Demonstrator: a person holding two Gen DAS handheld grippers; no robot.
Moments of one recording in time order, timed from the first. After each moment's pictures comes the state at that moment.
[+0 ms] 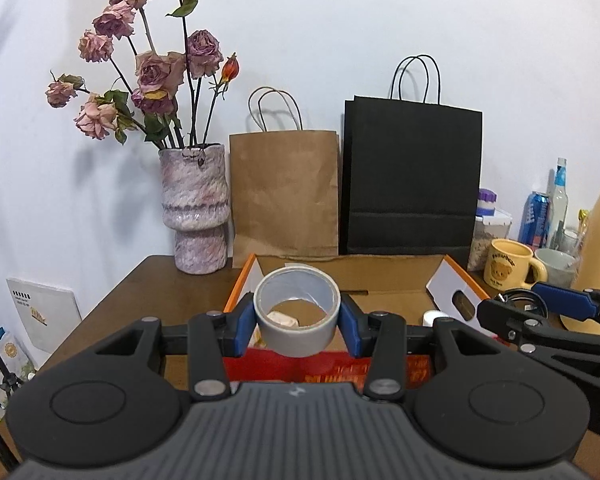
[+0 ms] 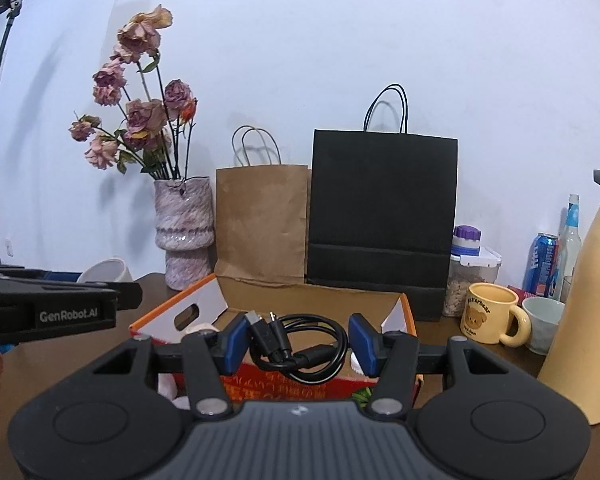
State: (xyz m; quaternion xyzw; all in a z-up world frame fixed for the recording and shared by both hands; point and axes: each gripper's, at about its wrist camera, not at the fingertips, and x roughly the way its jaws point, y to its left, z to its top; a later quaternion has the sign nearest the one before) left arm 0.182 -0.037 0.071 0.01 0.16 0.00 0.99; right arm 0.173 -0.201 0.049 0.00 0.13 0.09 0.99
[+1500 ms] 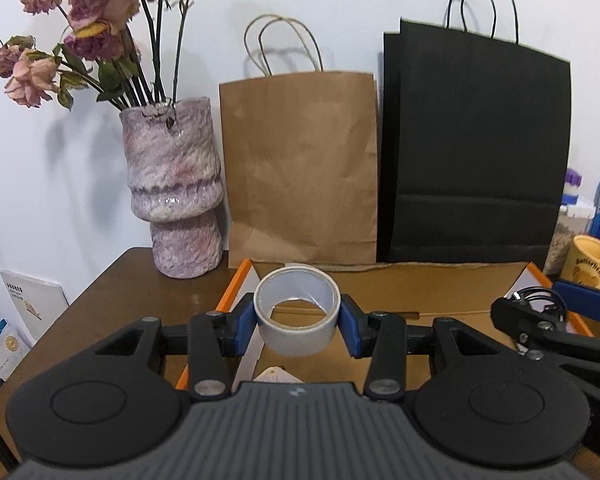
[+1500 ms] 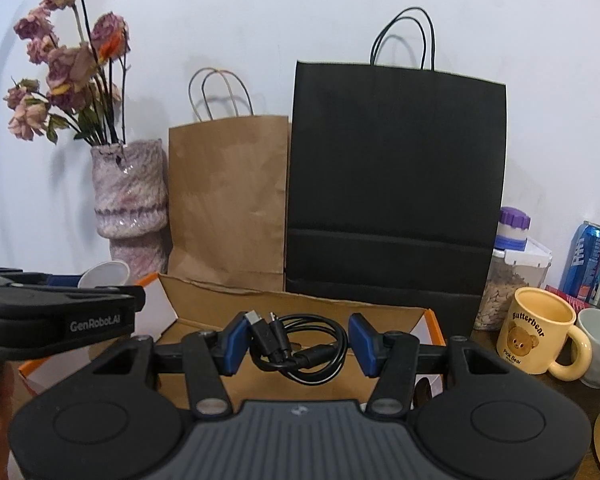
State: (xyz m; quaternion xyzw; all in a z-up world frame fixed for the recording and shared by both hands) left arm 0.356 -0.041 0.035 0.02 0.22 0.05 0.97; right arm 0.344 -0.186 0.019 -0.01 0.18 0.08 0.98
